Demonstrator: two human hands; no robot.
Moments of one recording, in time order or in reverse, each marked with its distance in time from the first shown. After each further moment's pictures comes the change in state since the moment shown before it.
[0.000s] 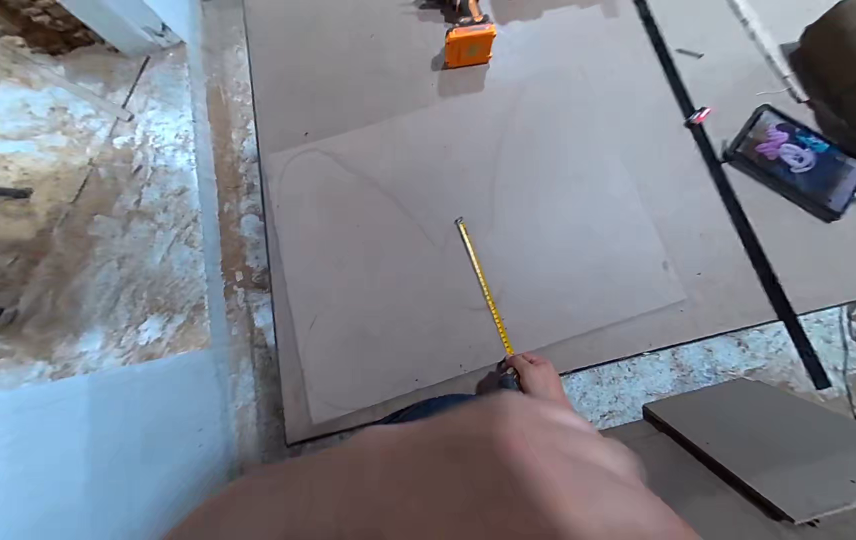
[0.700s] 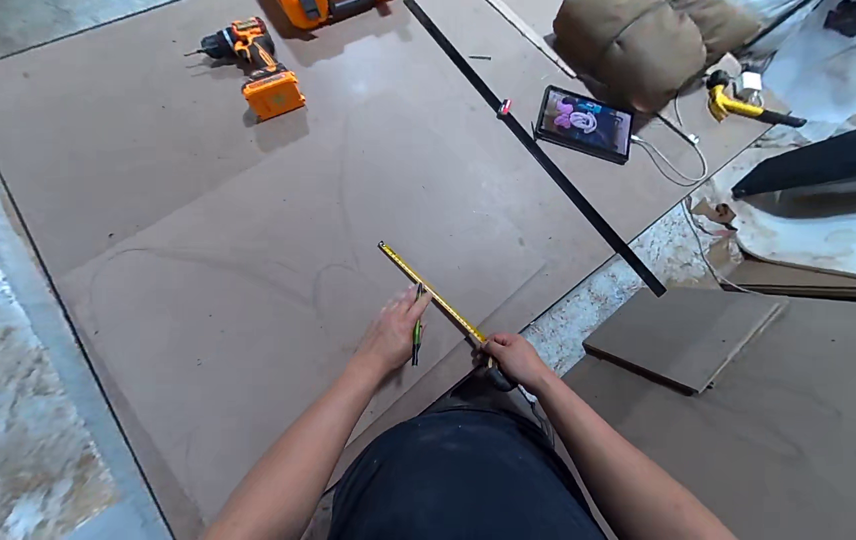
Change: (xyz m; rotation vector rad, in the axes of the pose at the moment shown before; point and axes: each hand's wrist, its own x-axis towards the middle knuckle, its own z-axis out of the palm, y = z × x) left_hand 0.025 -0.320 0.061 0.806 -0.203 -0.572; right_hand 0.013 0.042 -0.143 0.158 -0.012 -0.090
